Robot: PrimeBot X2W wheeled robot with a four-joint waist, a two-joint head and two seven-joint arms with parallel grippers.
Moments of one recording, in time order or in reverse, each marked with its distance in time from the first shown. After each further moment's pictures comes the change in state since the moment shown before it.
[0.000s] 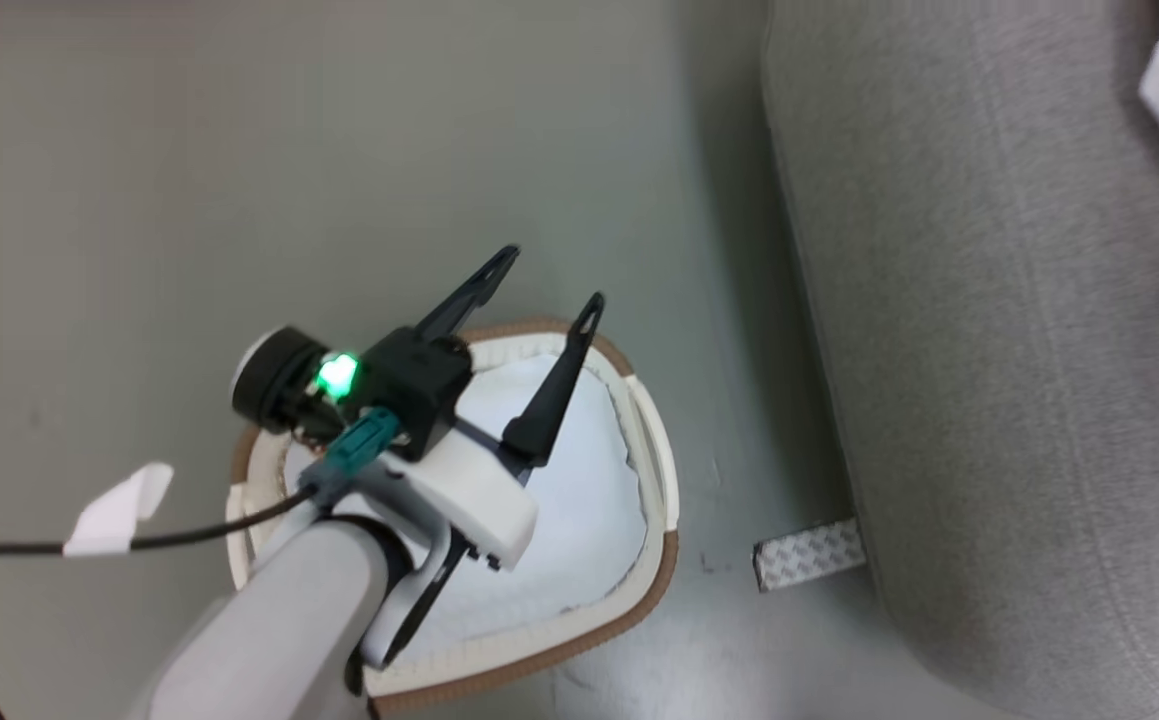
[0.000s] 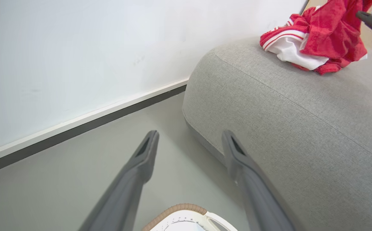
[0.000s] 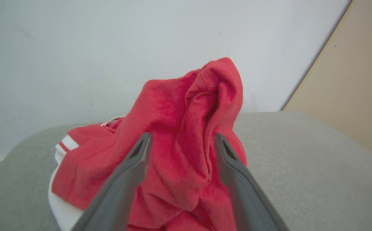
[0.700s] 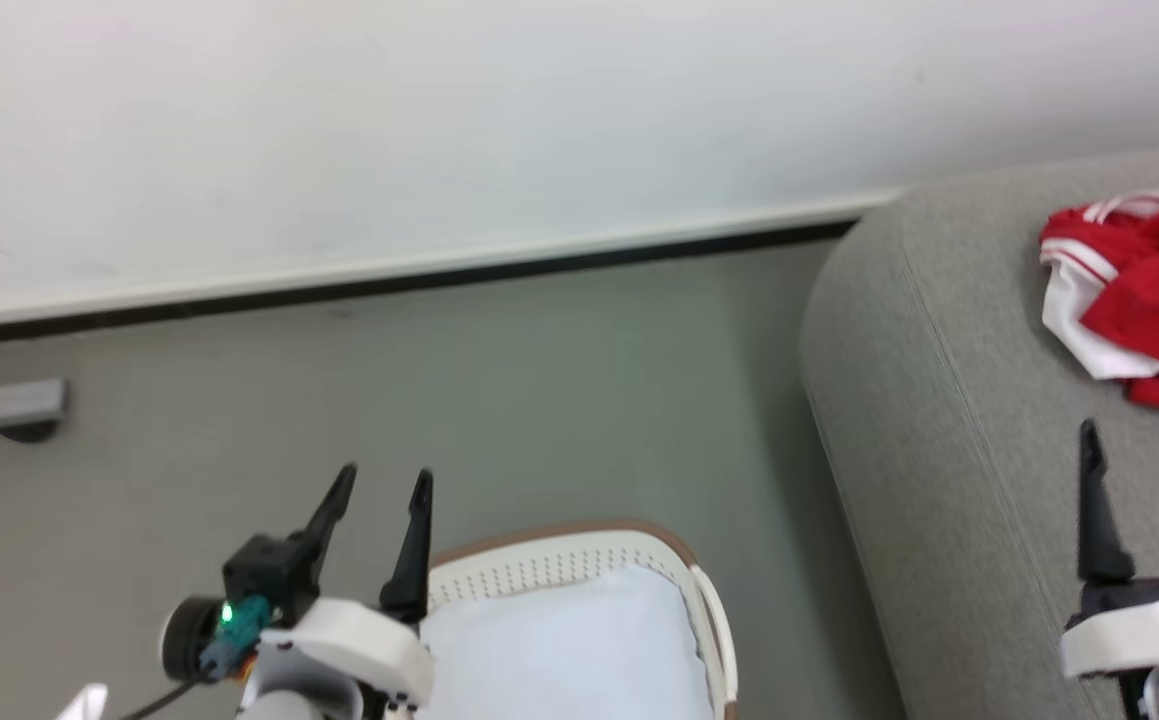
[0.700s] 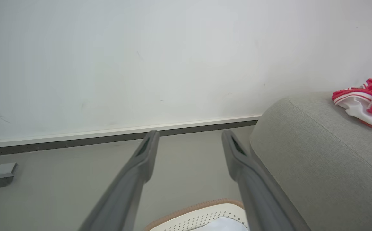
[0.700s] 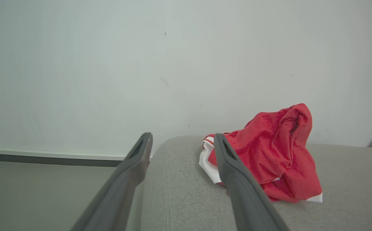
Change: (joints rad) left arm 0.317 -0.059 0.154 0.319 -0.158 0.108 -0.332; right arm 0.617 0.147 0.296 -0.411 -0.007 0.000 0.000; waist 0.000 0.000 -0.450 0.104
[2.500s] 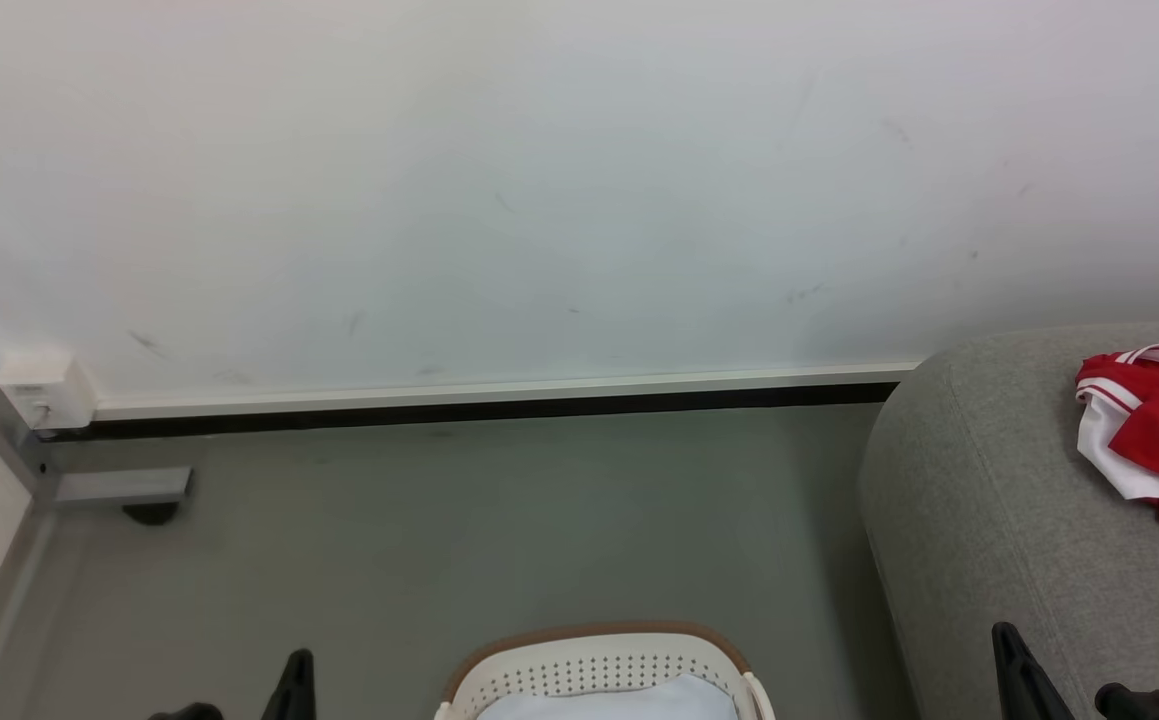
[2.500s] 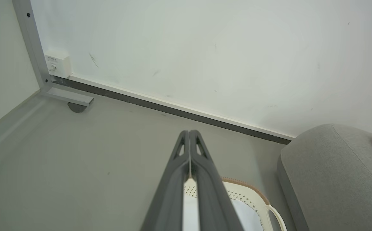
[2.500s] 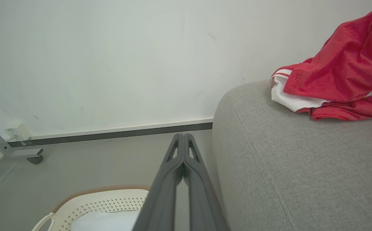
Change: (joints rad) left arm 0.299 -0.192 0.399 0.100 0.062 -0.206 0.036; right arm 0.204 0.074 0.137 0.150 0.189 0.000 0.058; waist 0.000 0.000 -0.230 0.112
